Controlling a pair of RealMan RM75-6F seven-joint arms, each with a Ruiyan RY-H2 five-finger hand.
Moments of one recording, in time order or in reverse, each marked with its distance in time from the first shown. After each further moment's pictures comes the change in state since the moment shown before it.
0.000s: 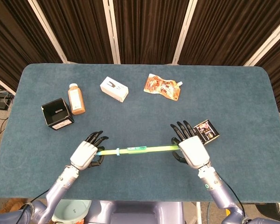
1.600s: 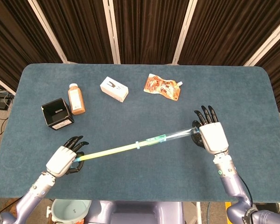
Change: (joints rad) left arm 0.070 0.293 0.102 -0.223 0.037 0.047 -0.004; right arm 0.003 0.029 0.095 0.133 0.115 0.042 0.015
